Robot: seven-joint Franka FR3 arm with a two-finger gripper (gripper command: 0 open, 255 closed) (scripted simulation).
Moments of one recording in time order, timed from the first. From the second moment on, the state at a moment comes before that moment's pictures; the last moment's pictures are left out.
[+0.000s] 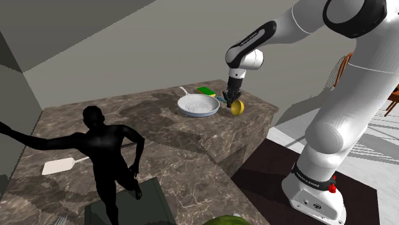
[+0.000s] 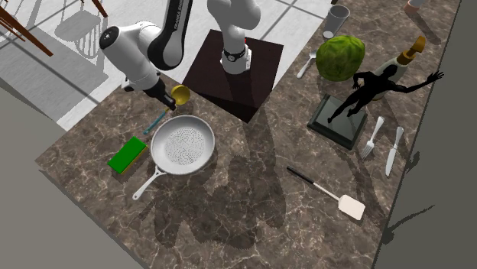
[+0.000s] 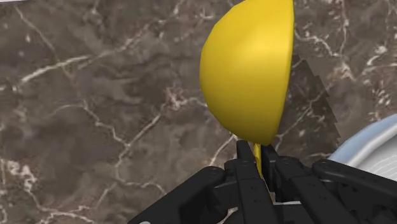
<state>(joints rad) -0.25 -0.02 -0.10 -2.31 0.20 2.19 -0.16</state>
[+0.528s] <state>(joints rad) -0.25 -0.02 -0.10 -2.31 0.20 2.20 -0.16</state>
